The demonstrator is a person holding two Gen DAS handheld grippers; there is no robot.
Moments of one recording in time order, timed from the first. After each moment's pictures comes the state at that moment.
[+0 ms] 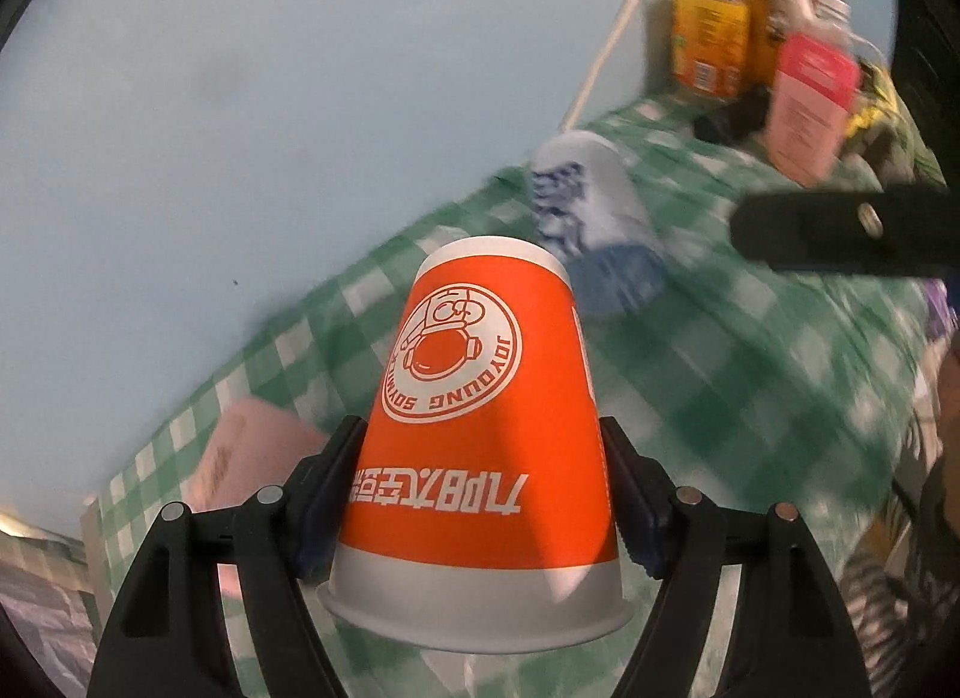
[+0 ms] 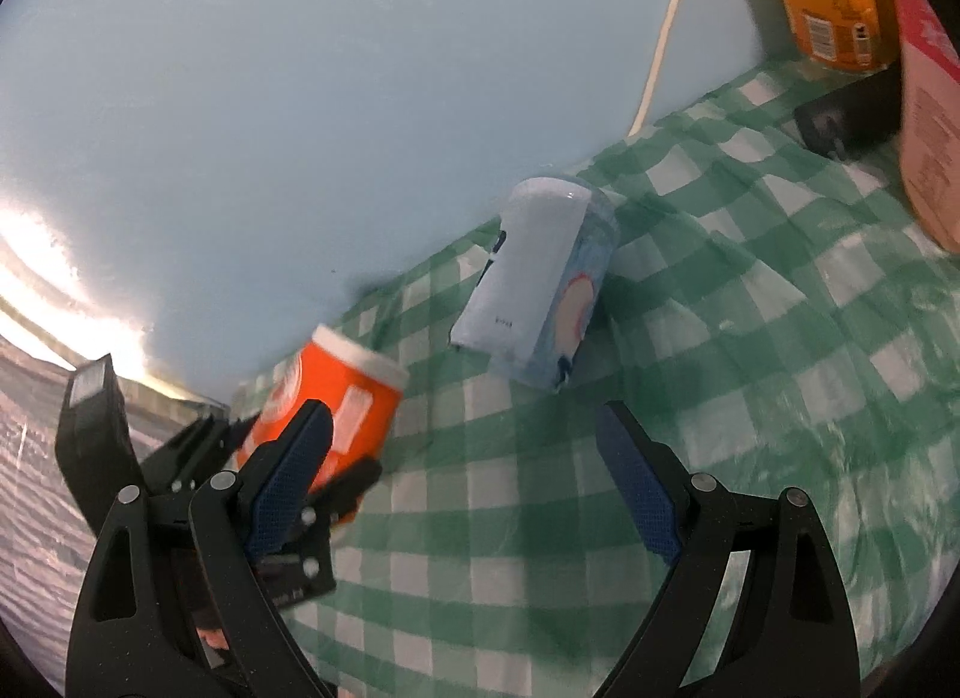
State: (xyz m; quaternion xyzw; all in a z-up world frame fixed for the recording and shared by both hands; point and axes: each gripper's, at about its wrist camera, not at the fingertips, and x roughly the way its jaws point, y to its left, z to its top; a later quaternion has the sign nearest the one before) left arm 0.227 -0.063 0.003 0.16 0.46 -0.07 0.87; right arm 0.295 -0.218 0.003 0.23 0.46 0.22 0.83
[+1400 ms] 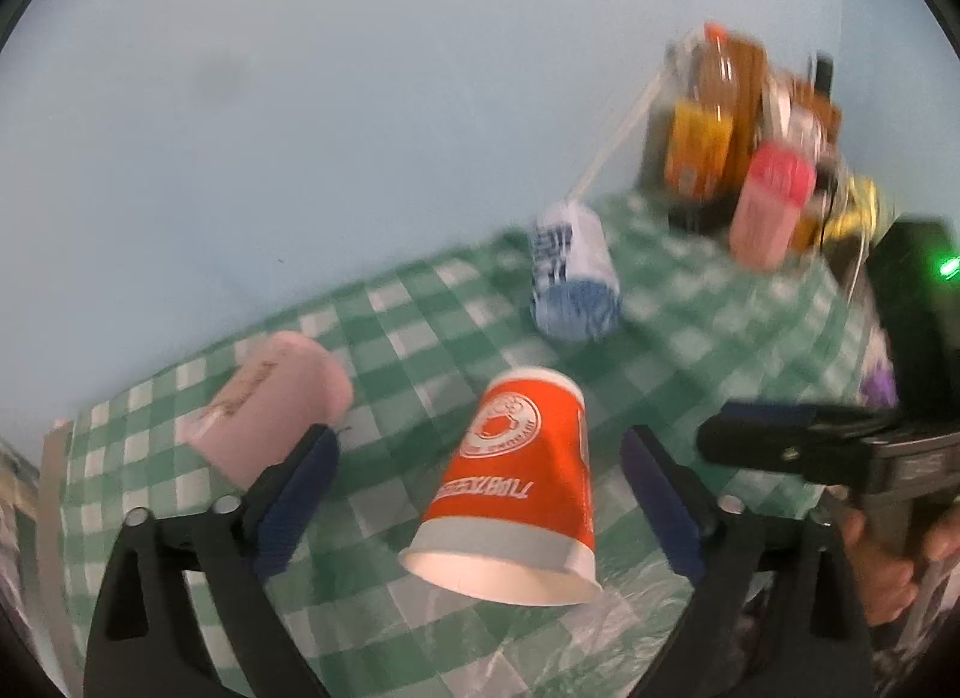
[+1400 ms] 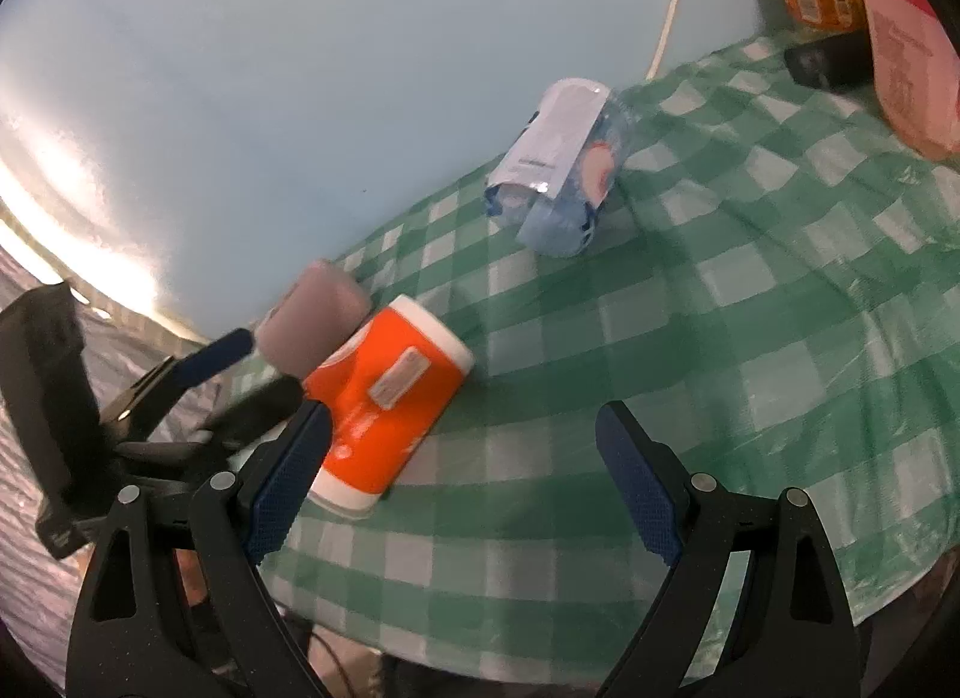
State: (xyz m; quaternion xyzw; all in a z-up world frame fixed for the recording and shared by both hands) left arm 0.154 -0.021 0.029 0.04 0.36 -0.07 0.93; right arm 0.228 -0.200 -0.026 0.21 0.46 0.25 0.83
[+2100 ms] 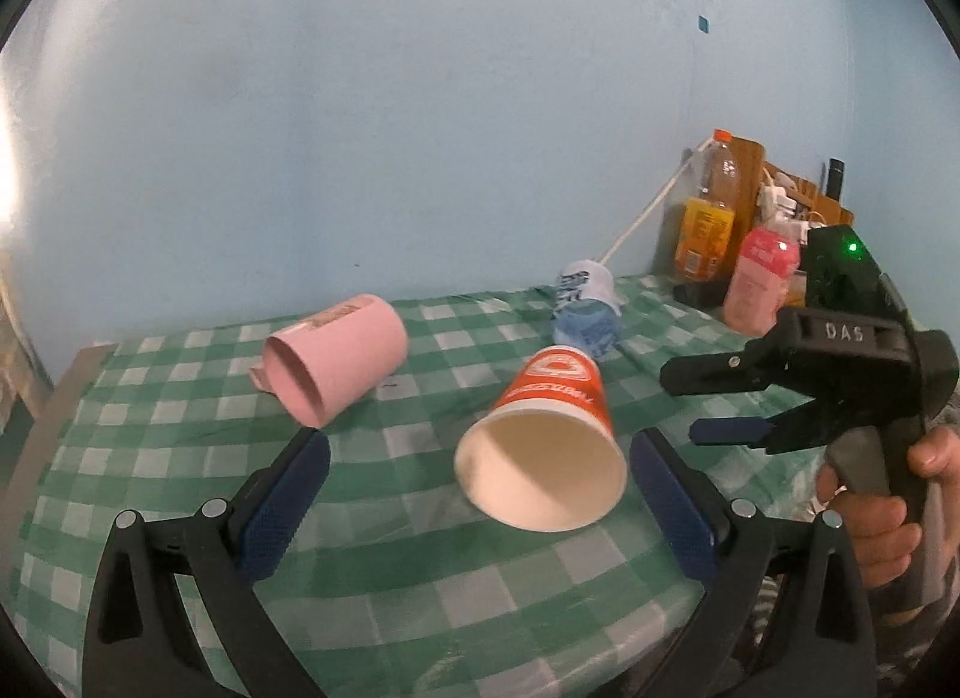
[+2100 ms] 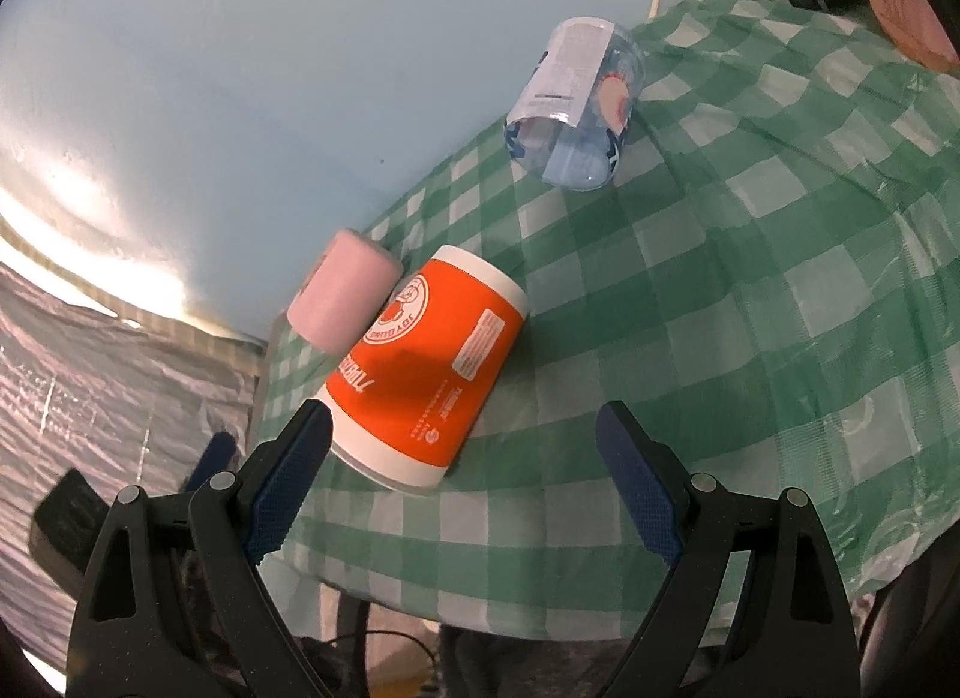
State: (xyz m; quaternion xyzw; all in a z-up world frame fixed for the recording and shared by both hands) left arm 0.059 0.006 0.005 -0.02 0.25 -0.02 0.97; right arm 0.219 -0.193 -0.036 0.26 0.48 0.26 0.79
